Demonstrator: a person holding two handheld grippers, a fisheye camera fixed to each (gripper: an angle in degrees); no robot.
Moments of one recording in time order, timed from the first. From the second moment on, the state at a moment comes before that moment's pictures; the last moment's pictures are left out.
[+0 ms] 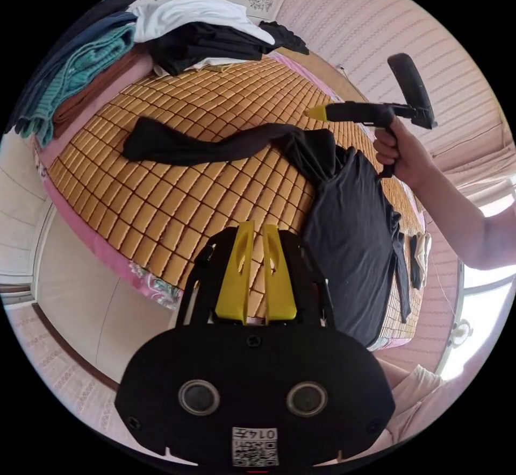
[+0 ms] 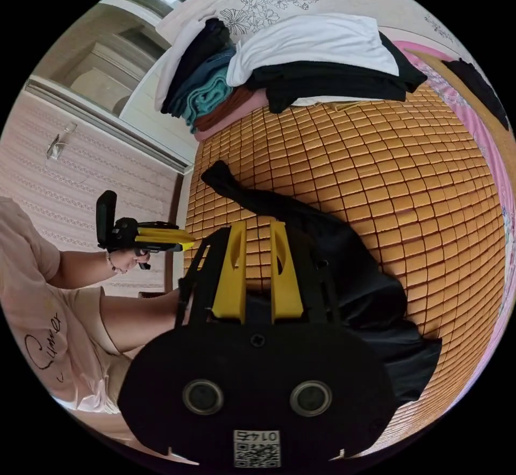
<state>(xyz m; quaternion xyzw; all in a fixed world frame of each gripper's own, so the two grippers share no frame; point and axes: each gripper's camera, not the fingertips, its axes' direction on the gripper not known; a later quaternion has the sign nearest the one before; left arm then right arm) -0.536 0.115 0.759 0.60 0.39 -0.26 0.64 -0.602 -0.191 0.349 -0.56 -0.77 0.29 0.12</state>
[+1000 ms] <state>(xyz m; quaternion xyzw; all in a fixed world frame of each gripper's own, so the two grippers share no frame) -0.637 0.230 0.911 0.59 0.30 -0.50 0.57 -0.762 -0.203 0.254 -0.65 -0.71 0.22 0.15</state>
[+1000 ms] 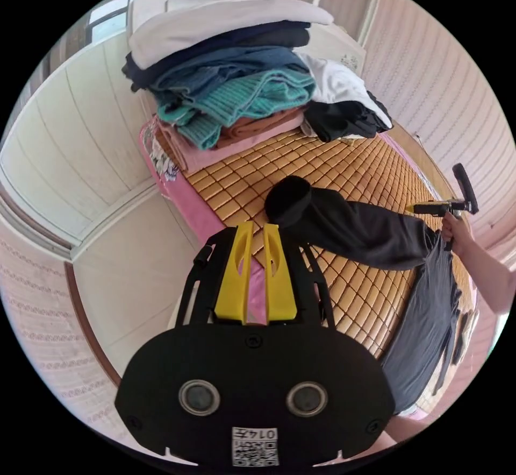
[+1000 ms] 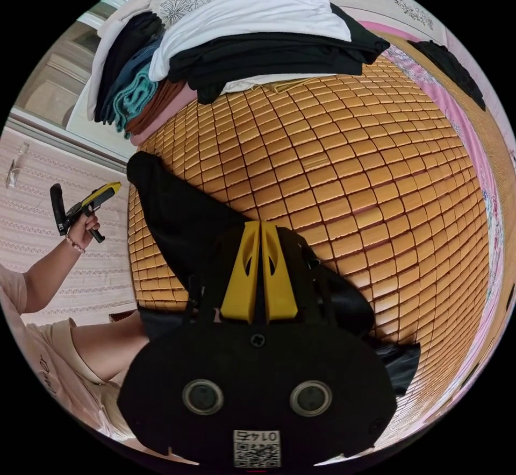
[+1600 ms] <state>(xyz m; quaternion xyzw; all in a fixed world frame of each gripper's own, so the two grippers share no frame) -0.724 0.177 0.872 0.51 0.33 -0.43 0.67 -0.782 -0.317 0.217 -0.60 -0.76 0.08 0.22</state>
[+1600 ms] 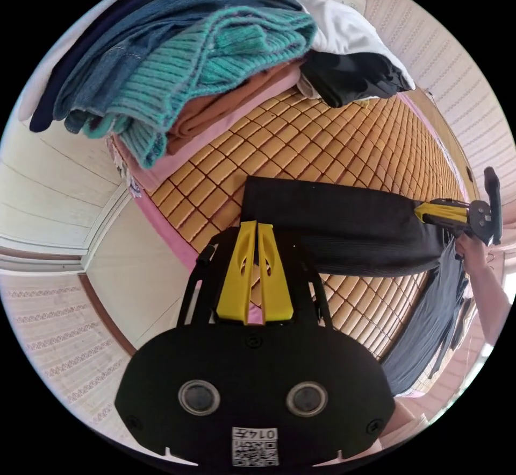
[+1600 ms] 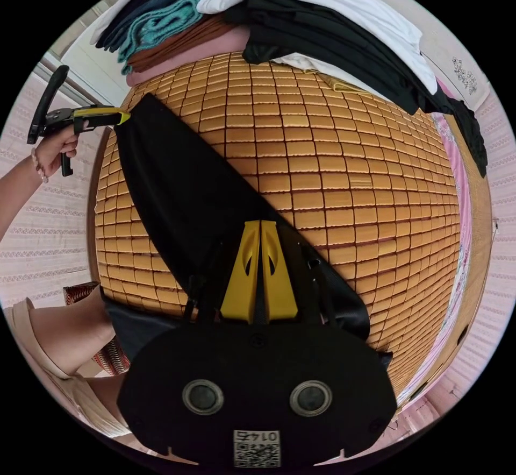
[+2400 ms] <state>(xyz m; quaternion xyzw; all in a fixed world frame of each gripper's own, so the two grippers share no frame) -0.672 0.184 0.888 0.55 0.38 -0.46 0.58 -0.733 -0.402 0.286 -0.50 -0.82 0.23 0.19</state>
